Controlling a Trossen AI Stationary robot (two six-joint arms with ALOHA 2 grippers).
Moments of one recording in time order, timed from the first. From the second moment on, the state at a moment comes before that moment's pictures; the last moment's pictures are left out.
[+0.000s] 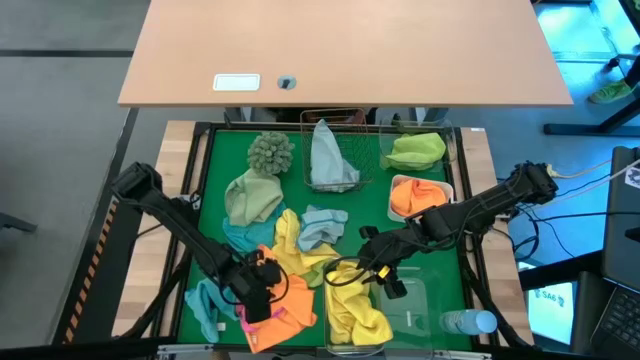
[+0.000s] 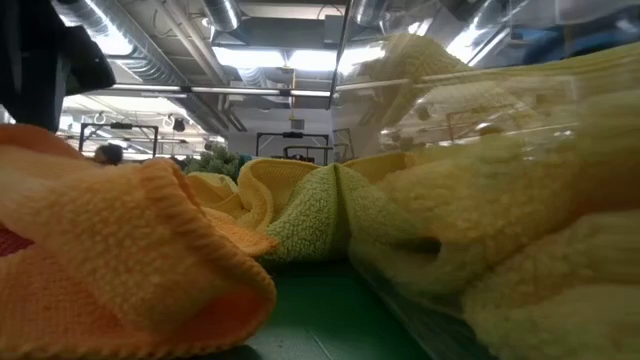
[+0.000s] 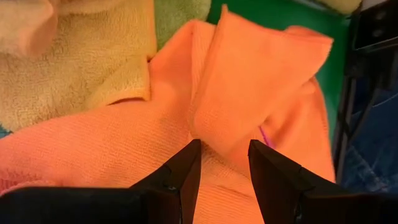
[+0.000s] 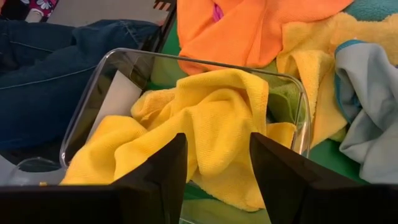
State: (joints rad) left arm -0.67 1.62 1.05 -0.52 -0.19 -0.94; right arm 0.43 1.50 1.26 -0.60 -0.14 0.17
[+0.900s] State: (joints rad) left arm -0.67 1.71 1.05 -0.54 -0.19 -0.97; right arm 0.43 1.50 1.26 -0.60 -0.14 0.17
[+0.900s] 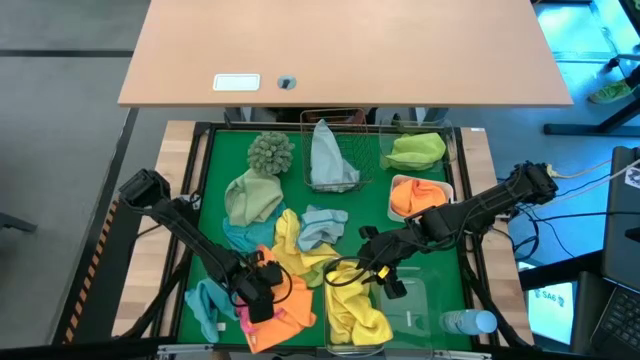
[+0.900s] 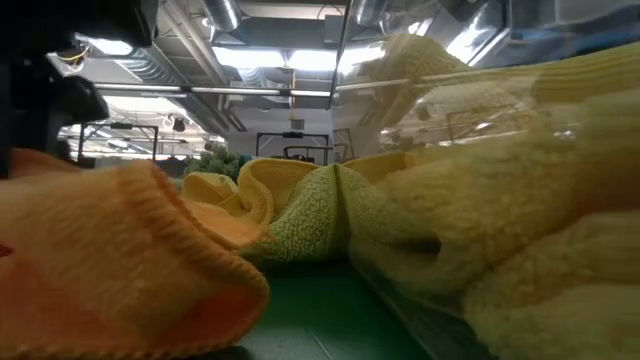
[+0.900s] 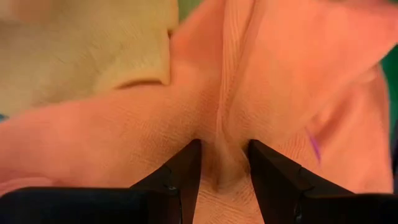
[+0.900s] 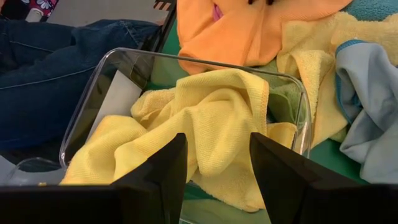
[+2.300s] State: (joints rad) left arm -0.47 1.51 1.15 0.02 -0.46 -0.44; right arm 0.42 1.59 1.27 -0.17 0.26 0.12
